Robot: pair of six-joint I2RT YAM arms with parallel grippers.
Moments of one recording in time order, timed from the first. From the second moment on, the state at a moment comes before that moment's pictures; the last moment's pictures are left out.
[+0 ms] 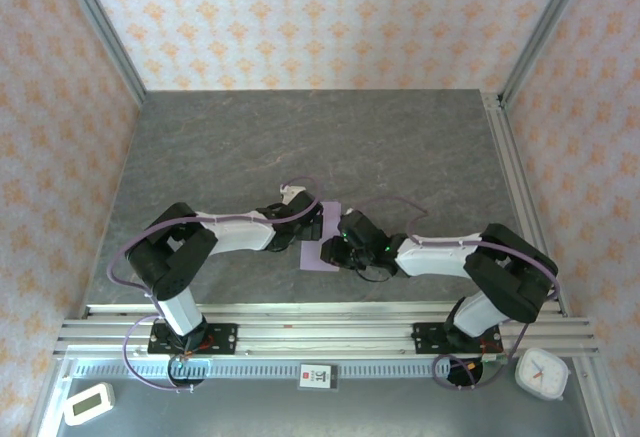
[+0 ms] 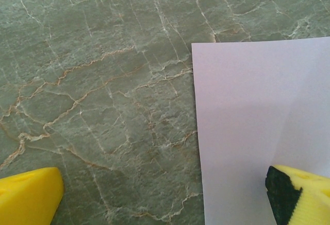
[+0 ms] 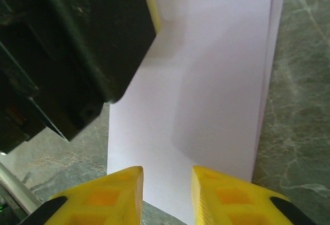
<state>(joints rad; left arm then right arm) -0.73 1.72 0.83 -0.18 -0.34 -0.65 0.91 1.51 0.59 0.07 -0.15 1.01</state>
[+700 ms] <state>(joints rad) -0.72 1.49 0.75 -0.25 -0.21 -0.70 0.91 1.38 0.52 0.05 -0.11 1.04</state>
